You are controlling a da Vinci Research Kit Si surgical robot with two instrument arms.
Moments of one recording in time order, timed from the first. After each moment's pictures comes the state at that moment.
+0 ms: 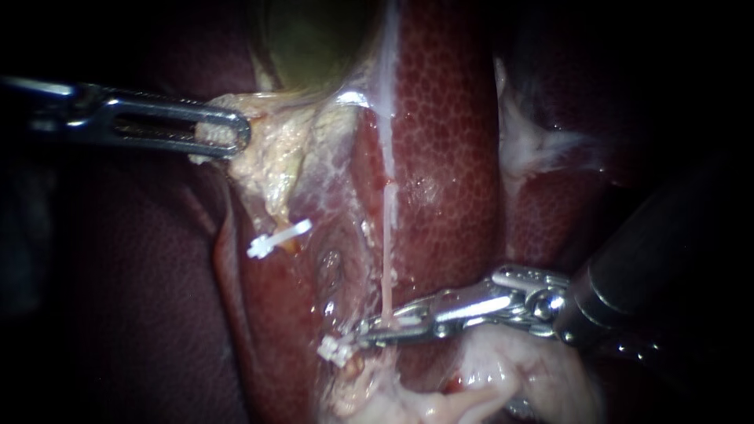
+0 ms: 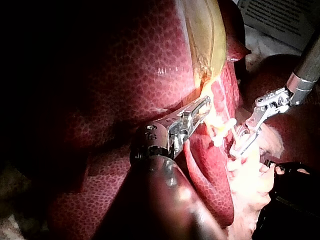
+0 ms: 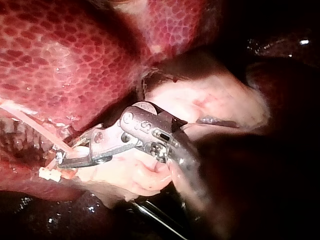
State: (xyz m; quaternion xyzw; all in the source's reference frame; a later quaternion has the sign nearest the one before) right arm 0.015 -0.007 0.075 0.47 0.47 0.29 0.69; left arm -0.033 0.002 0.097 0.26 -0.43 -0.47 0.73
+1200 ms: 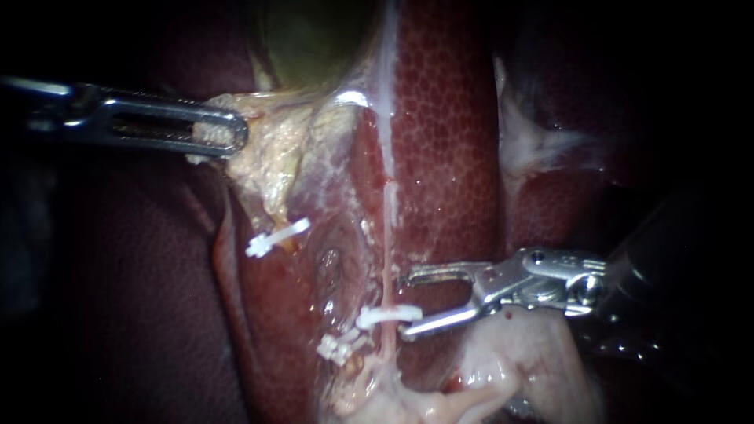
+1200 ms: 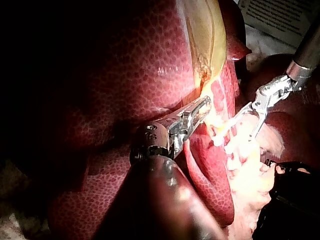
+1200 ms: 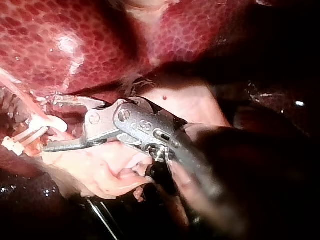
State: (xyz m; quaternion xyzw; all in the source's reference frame) right arm 0.011 -0.002 0.072 0.32 0.57 0.19 0.73; left arm -0.033 0.002 0.097 0.26 -0.43 -0.47 0.73
